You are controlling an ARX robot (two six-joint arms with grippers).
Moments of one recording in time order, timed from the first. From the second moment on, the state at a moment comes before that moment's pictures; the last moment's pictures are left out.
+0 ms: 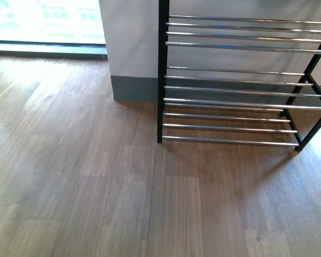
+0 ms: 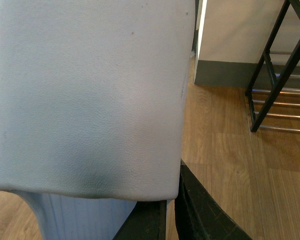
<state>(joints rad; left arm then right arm) -0.23 0.48 0.19 -0.06 -0.30 -0.04 -0.53 1.02 0.27 0.44 -0.23 -0.15</state>
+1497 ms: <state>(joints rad) -0.23 0.48 0.18 -0.06 -0.30 -0.04 -0.53 1.02 0.27 0.44 -0.23 -0.15</state>
